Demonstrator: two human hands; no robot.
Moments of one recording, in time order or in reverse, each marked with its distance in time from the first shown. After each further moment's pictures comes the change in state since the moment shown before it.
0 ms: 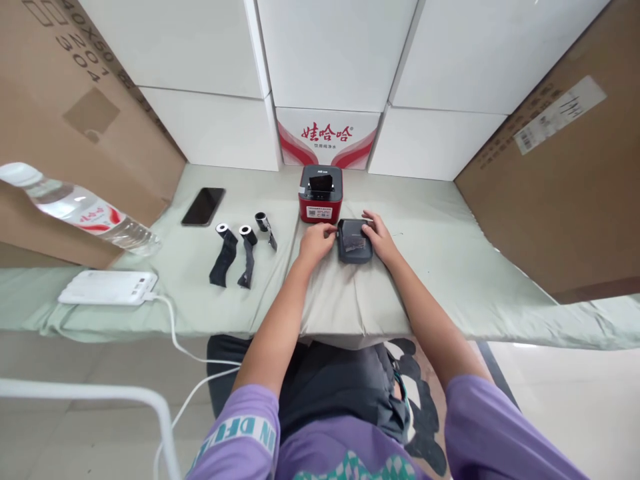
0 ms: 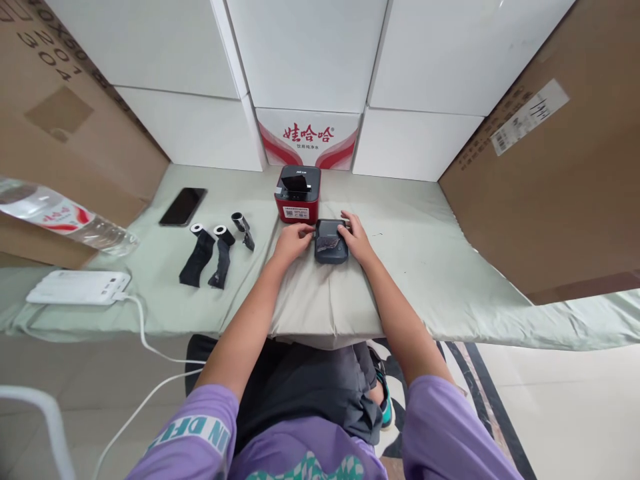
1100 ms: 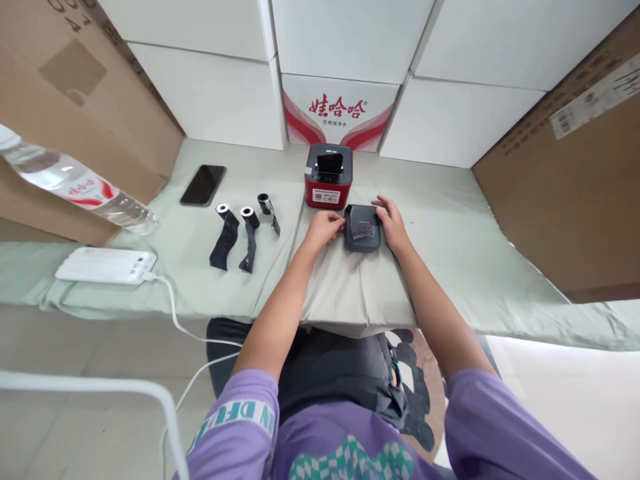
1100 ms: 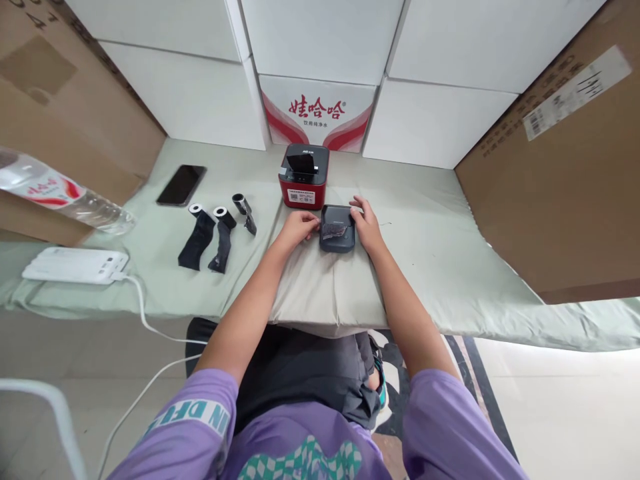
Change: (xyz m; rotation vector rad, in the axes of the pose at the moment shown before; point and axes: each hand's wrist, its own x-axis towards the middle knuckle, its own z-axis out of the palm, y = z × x) left_hand 0.002 0.017 0.003 -0.379 -0.126 -0.344; right_hand 0.005 0.007 -0.001 0.025 0.103 0.023
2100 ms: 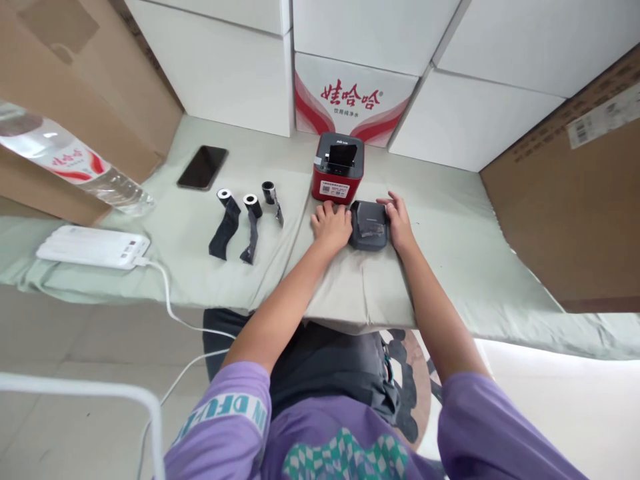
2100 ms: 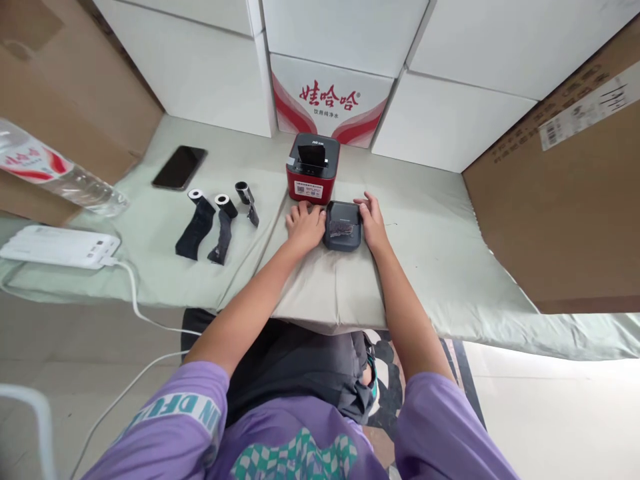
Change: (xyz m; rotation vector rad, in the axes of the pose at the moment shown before) left_hand -0.026 0.006 0.026 0.846 0.316 0.101; right_hand 0.003 0.007 0.000 -0.045 -0.028 0.004
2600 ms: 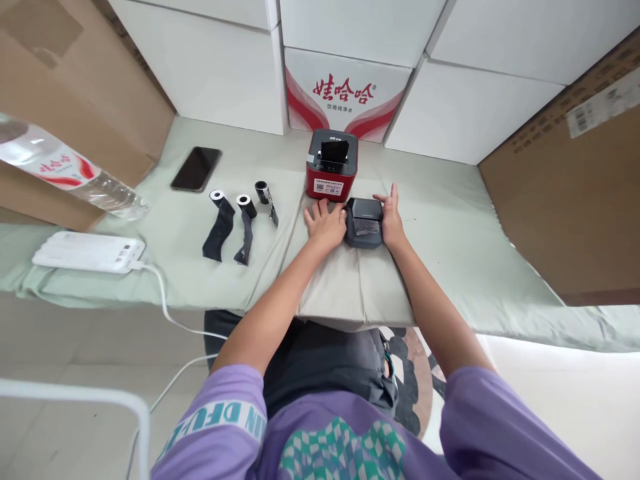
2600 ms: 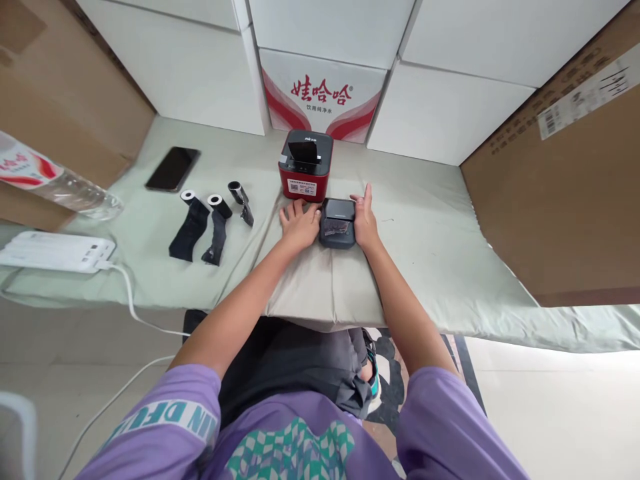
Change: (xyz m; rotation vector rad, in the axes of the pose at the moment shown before) left_hand 0.001 -0.007 0.006 0.058 -0.051 0.026; right_hand -0.005 0.002 0.012 -0.129 0.057 0.062
